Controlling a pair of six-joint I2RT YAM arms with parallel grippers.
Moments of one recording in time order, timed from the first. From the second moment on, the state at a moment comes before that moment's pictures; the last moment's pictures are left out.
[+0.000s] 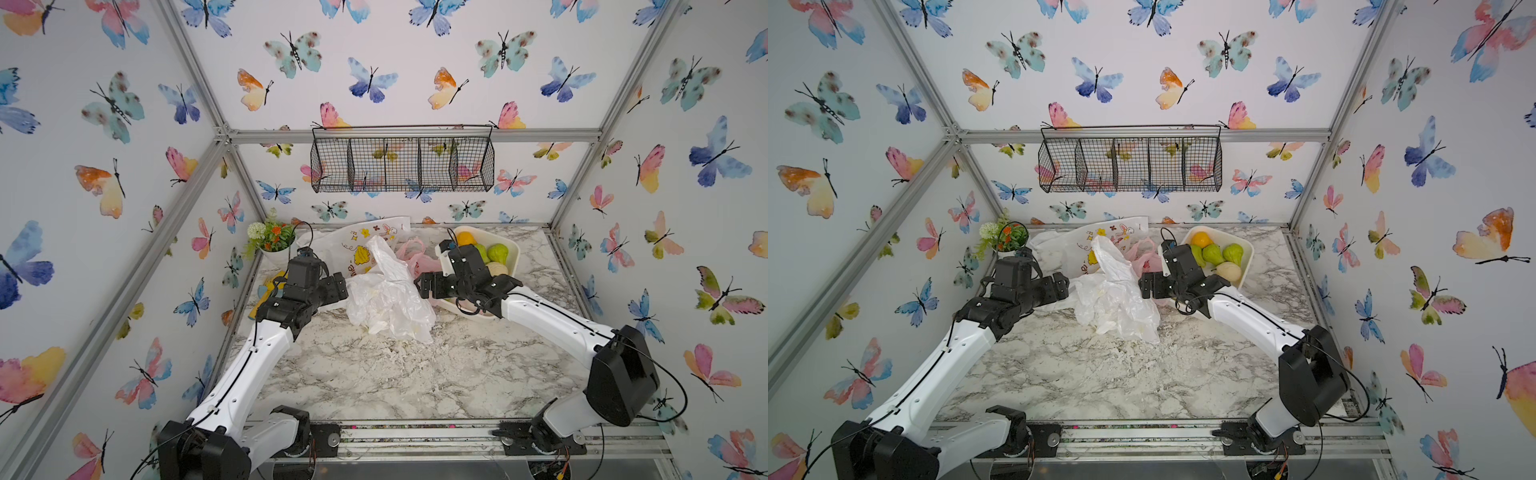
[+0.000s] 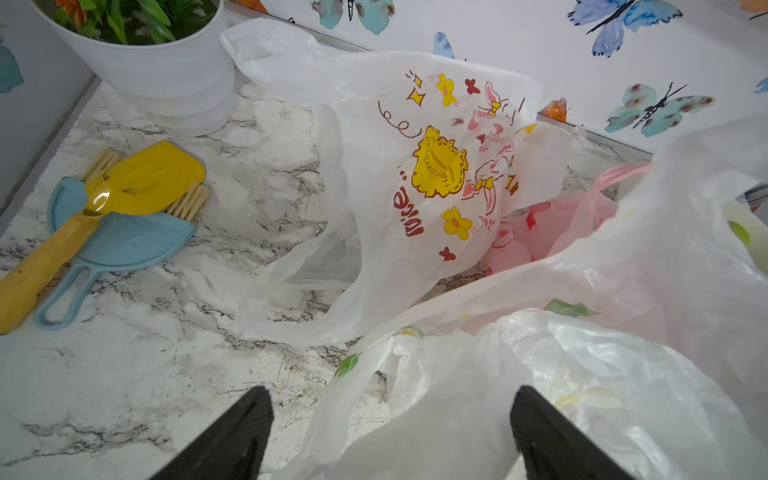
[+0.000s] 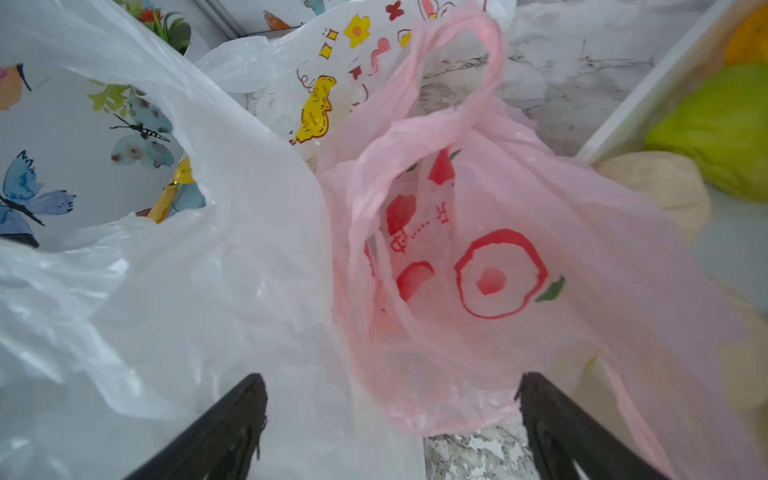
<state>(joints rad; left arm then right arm) -0.27 1.11 0.97 -0.57 -0.08 -0.43 0.70 1.56 1.22 -0.35 -0.06 0.43</state>
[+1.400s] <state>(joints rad) -0.71 1.52 1.51 -0.59 -0.10 -0.39 0.49 1.50 1.26 -0.51 0.02 0.35</state>
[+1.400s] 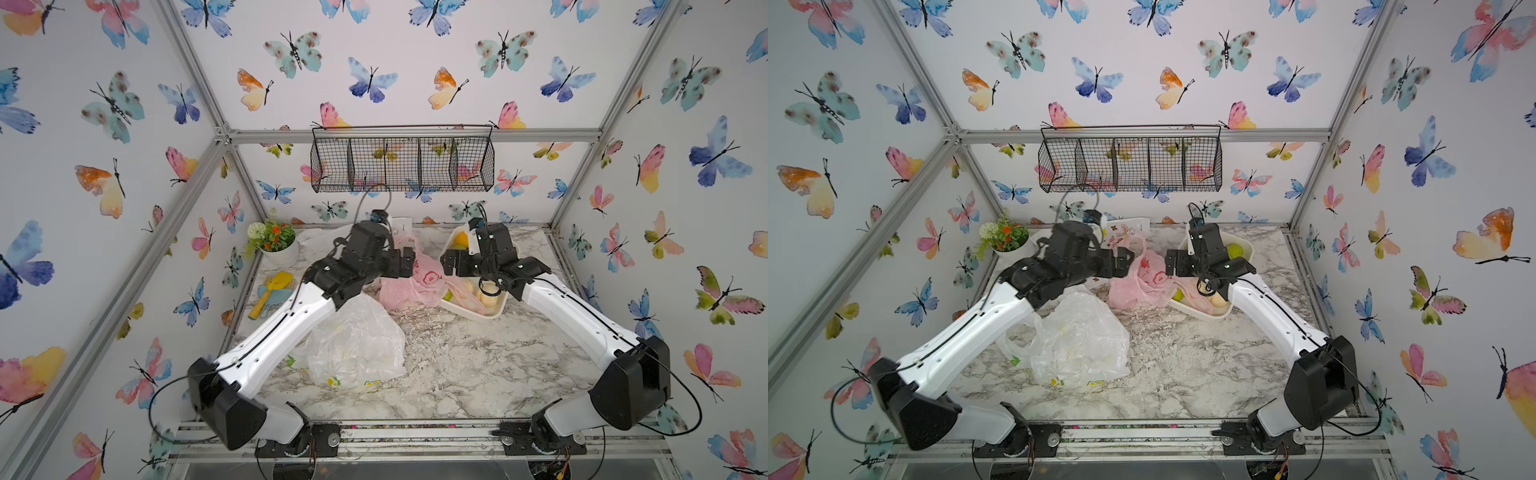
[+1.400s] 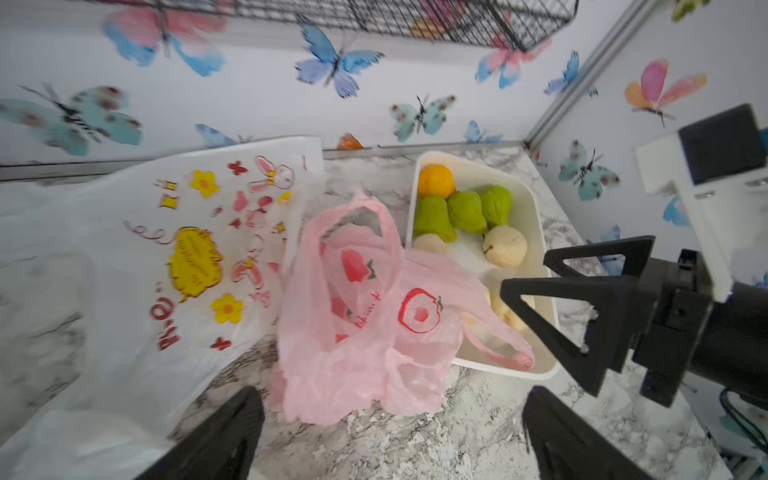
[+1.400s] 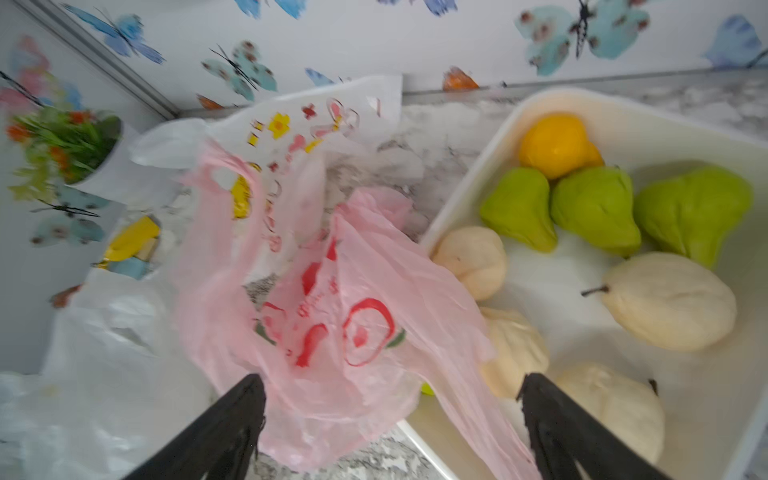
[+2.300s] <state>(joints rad) -0.55 1.40 1.54 -0.24 0.00 -0.06 0.23 1.46 1.09 -0.45 0.07 0.42</state>
